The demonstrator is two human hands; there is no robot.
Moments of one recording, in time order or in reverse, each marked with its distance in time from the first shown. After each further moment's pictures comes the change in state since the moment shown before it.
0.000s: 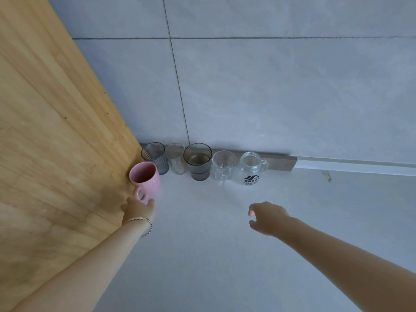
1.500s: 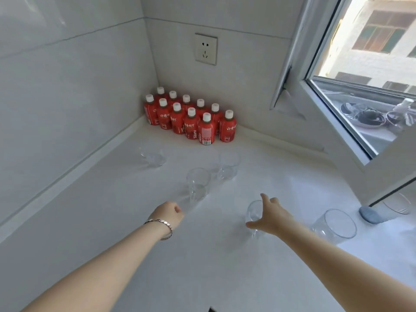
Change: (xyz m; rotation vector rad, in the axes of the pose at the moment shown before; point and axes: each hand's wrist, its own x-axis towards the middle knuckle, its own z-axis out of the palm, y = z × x) left_hand -0.837 0.432 0.536 0.712 -0.931 1.278; right_hand -0.562 0.787 0.194 0.875 0.280 1.290
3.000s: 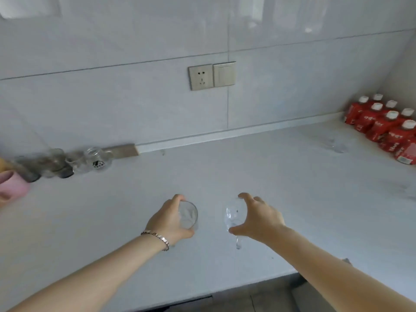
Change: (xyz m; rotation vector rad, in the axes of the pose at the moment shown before) left_hand -0.436 -0.308 0.039 -0.289 0.546 -0.471; right_hand -0.344 -0.192 0.190 -0.310 -0.165 -1.044
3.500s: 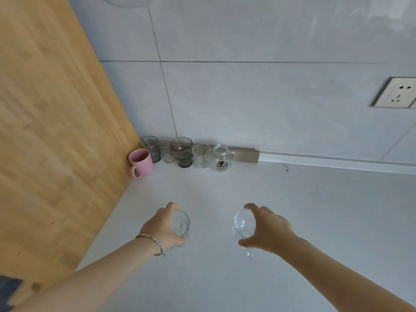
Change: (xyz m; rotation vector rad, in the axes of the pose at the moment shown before) left_hand 0.000 -0.361 -0.186 -0.041 0.065 -0.402; right_hand 0.107 -0.354 0.144 -0.159 -0.195 -0.325
